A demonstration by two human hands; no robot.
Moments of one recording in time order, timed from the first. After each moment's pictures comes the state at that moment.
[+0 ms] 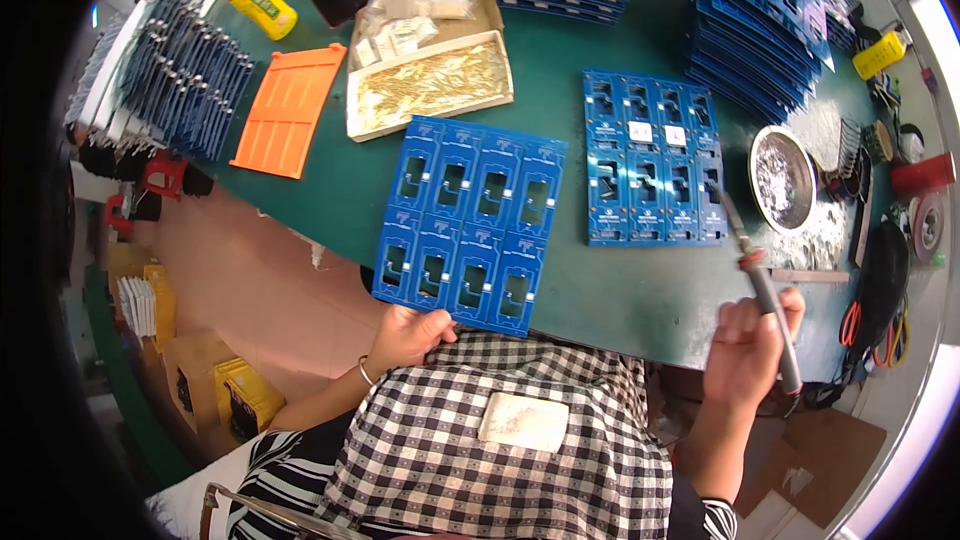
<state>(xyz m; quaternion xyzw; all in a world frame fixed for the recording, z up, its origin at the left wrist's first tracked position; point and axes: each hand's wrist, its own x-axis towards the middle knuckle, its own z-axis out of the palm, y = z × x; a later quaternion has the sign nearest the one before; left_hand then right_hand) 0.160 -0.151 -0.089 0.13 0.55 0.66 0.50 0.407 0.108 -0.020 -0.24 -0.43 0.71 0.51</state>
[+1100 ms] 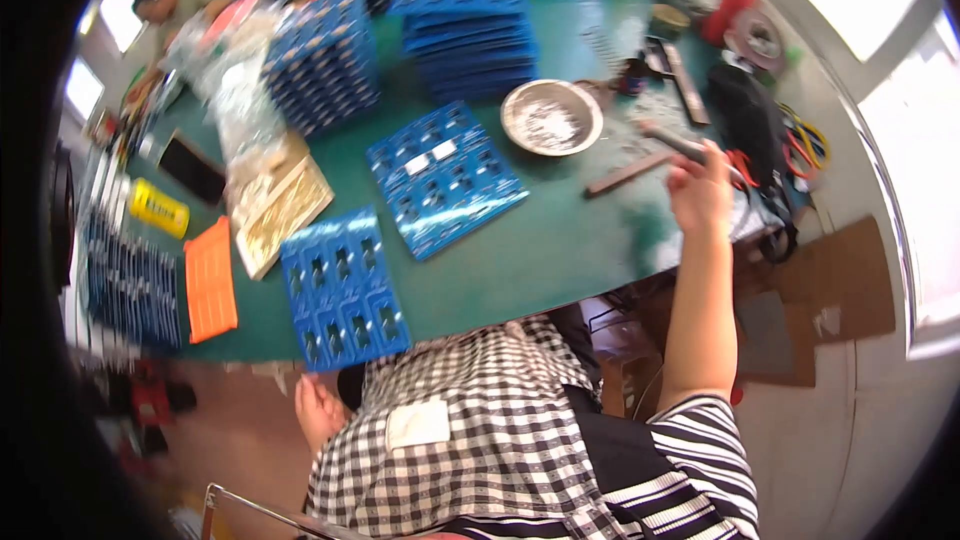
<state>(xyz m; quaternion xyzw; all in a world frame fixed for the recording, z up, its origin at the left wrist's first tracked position) 0.124 -0.209 -0.100 -0.02 0.62 0.72 0.32 0.534 0.226 -0.036 -0.38 -0.27 0.63 0.62</state>
